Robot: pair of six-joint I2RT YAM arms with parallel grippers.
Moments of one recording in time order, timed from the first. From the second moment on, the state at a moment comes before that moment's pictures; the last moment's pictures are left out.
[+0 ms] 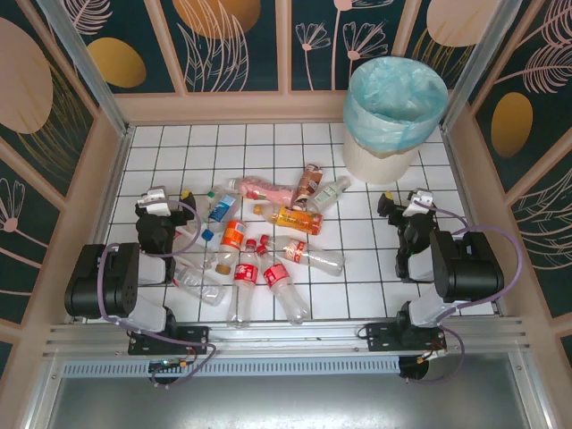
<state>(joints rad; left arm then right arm) 0.04 1.51 0.22 1.19 -0.03 -0.11 -0.02 1.57 0.19 1.24 0.08 0.13</state>
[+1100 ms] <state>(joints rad) 0.04 1.47 0.23 1.12 -0.03 -0.11 -0.02 1.49 0.19 1.19 0.11 0.13</state>
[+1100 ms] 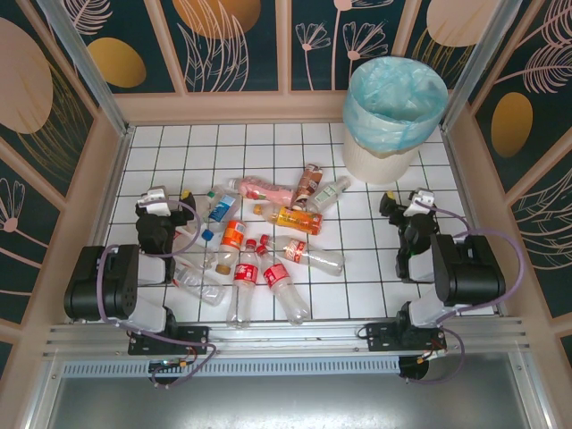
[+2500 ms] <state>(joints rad) -0.20 1.06 0.72 -0.32 0.31 0.04 0.83 1.92 1.53 -0.68 -0.26 -0.12</state>
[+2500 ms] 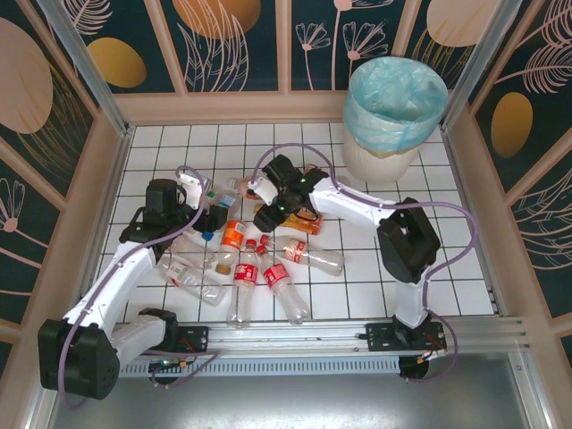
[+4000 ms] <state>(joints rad) -0.20 1.07 0.72 -0.32 0.31 0.04 0.89 2.12 1.63 -0.85 -0.20 -0.18</state>
